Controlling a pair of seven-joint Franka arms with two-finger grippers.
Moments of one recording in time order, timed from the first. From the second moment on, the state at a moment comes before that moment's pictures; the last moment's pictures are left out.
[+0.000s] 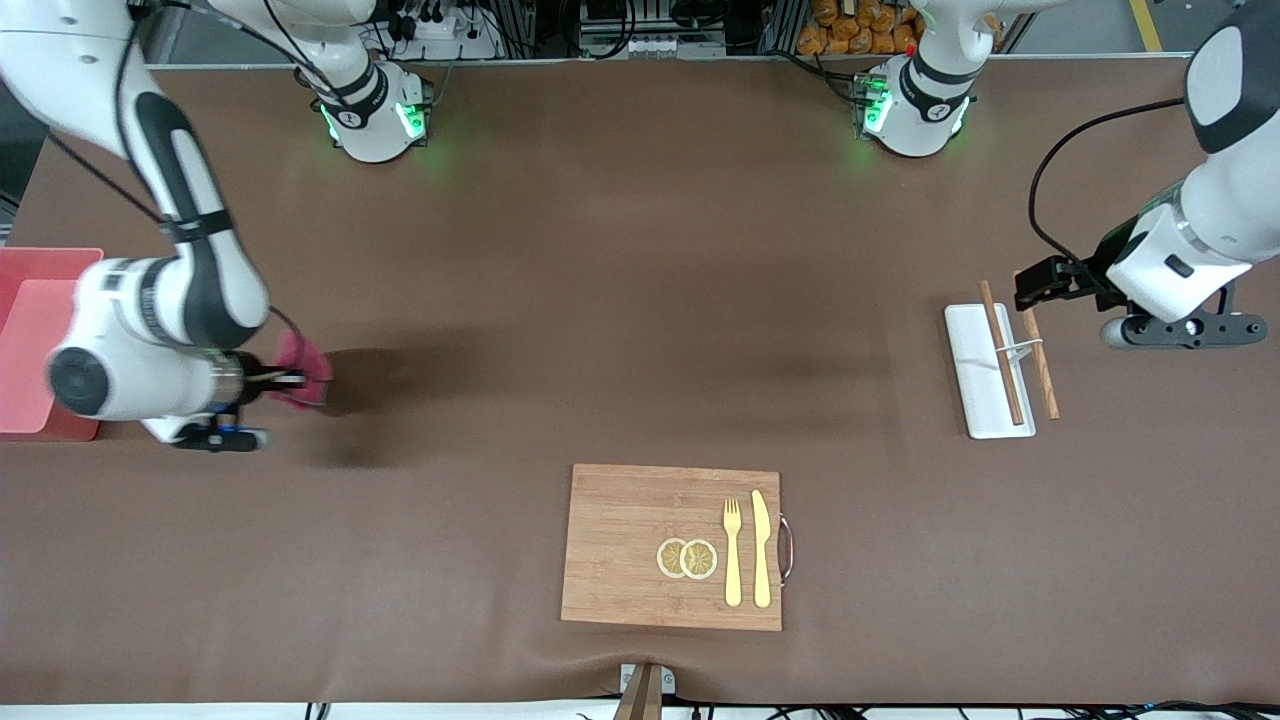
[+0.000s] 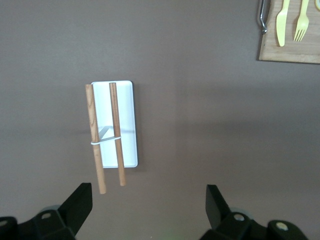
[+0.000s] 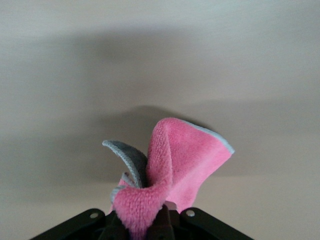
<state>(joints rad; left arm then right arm) -0.03 0.05 -0.05 -1.68 -0.02 1.64 -0.07 -0.03 0.43 0.06 -1.83 0.08 1.94 0.10</state>
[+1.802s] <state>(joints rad) -0.12 -0.02 -0.02 -1.60 0.01 1.57 0.06 -0.37 0.22 0.01 -1.59 0.06 1.67 -0.61</state>
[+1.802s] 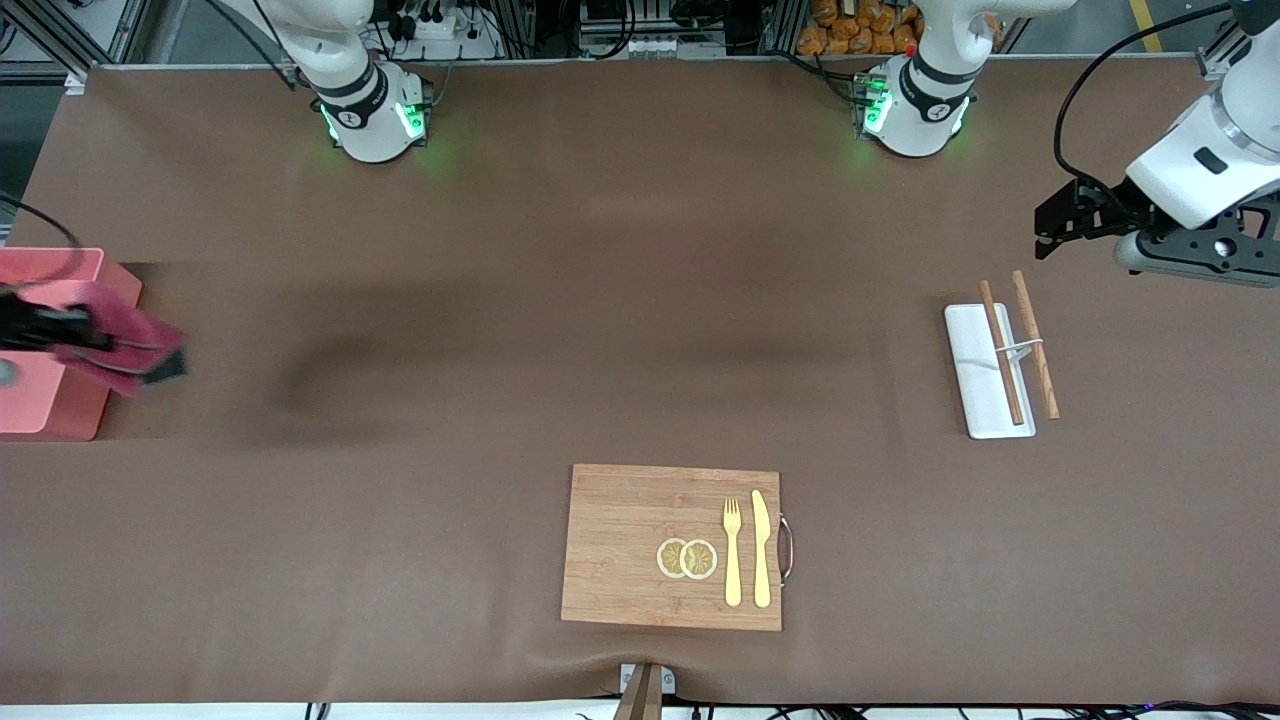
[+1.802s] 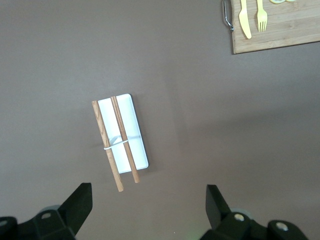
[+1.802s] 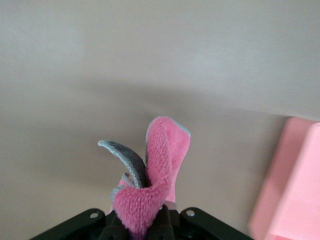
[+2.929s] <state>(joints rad) -0.11 -0.02 -0.02 -1.60 0.01 1.57 0.06 -0.81 0.67 0.01 -1.50 -0.02 2.23 -1.37</state>
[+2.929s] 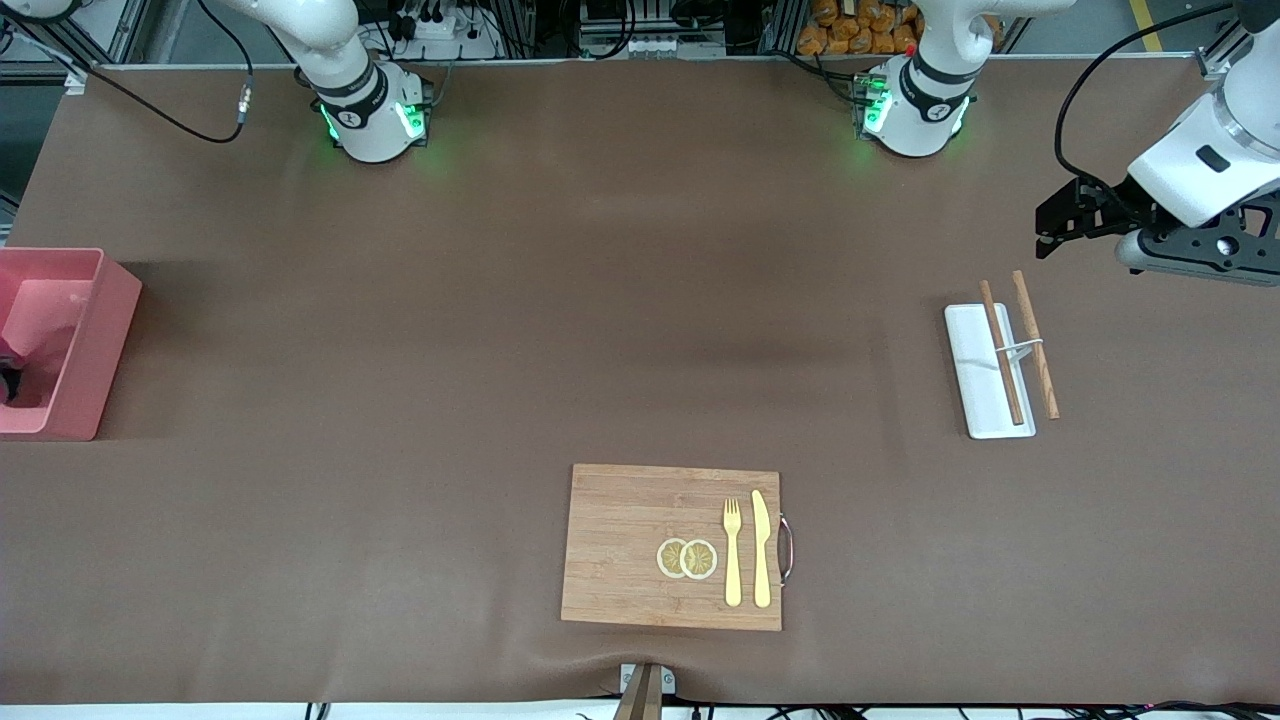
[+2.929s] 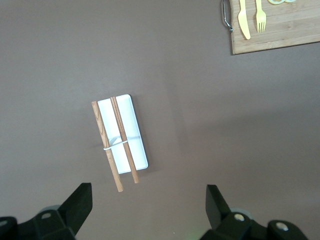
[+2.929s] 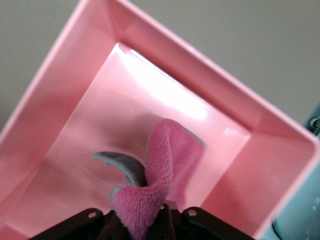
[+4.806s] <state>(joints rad) -0.11 -0.02 -0.02 -1.59 0.01 1.58 0.06 -0.33 0.30 0.09 -1.42 -0.04 1.51 -0.32</state>
